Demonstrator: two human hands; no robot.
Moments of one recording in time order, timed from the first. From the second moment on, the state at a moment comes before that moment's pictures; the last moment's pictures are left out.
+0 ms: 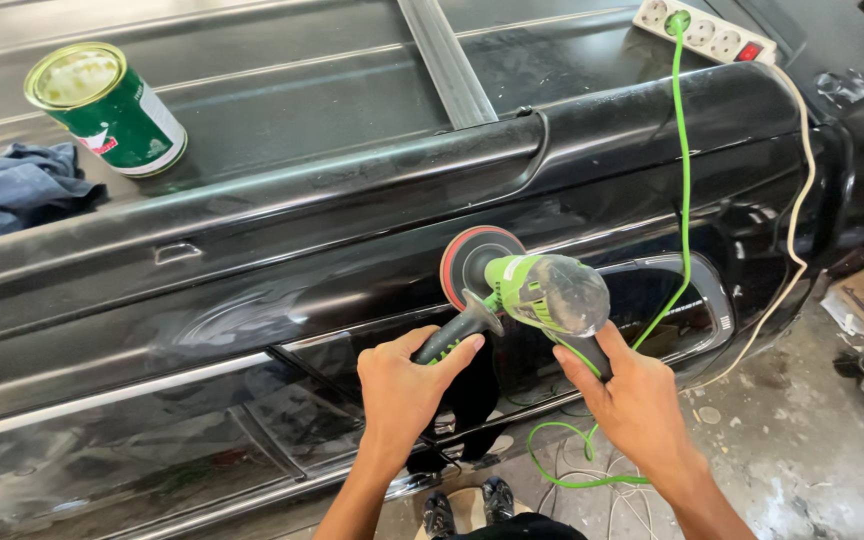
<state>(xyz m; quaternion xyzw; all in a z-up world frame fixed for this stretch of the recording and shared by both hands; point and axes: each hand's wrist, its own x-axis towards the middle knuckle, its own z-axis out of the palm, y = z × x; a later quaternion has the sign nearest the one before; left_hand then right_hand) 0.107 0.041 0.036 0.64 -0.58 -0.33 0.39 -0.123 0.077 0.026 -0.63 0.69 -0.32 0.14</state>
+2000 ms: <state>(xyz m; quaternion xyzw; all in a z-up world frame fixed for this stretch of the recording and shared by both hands) 0.048 0.001 0.051 0.56 -0.61 -0.35 0.42 -0.191 0.011 0.103 -0.61 0.77 -0.13 0.14</state>
